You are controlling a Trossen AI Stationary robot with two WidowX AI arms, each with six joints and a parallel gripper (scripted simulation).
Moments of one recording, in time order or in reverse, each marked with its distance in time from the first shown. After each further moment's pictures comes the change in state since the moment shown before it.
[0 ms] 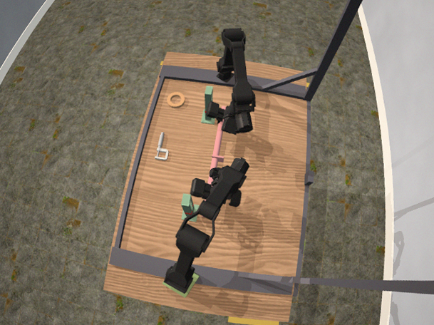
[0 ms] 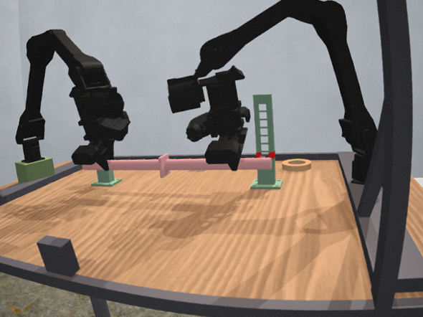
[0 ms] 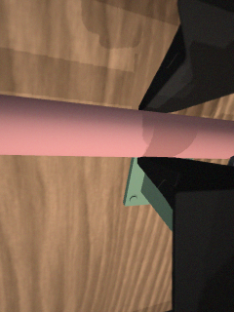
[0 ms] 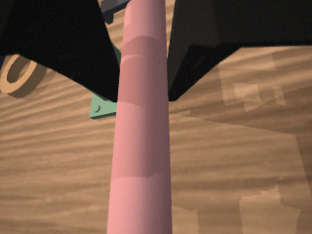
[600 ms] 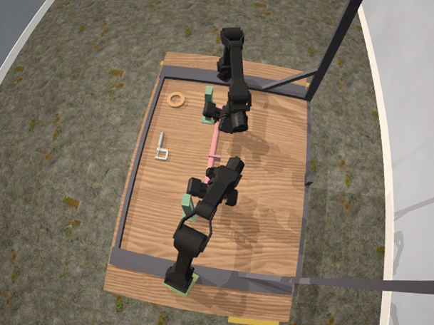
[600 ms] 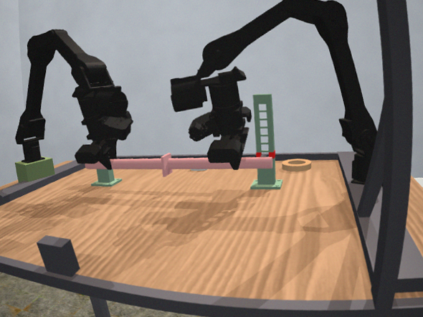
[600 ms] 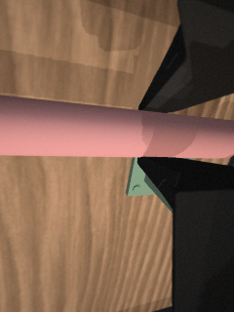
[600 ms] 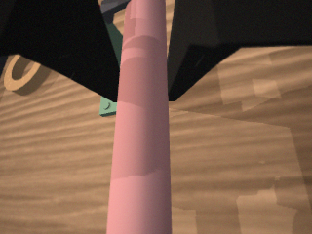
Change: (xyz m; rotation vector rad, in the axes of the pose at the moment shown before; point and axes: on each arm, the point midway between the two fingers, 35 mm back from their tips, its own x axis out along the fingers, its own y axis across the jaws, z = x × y) left arm 0.005 0.012 0.000 0.003 -0.001 -0.002; right arm 0.006 -0.012 0.000 -0.003 -0.001 0.002
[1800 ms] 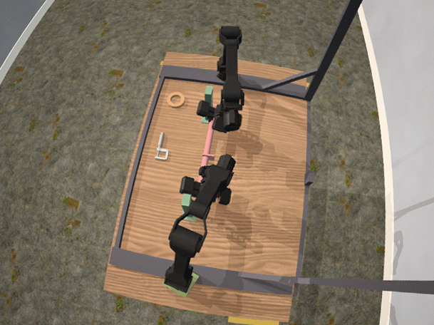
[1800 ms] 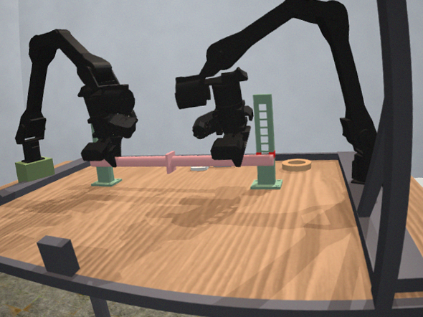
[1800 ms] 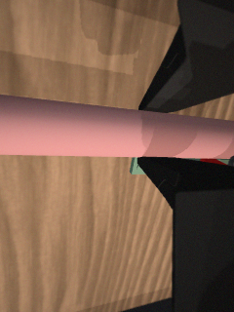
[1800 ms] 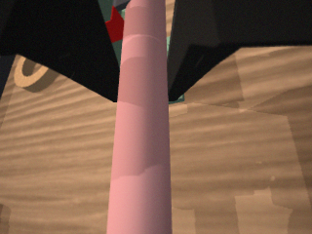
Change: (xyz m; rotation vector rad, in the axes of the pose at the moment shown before) left arm 0.009 0.023 0.000 -0.002 0.002 -0.001; right arm 0.009 -0.023 0.000 0.003 0.001 0.001
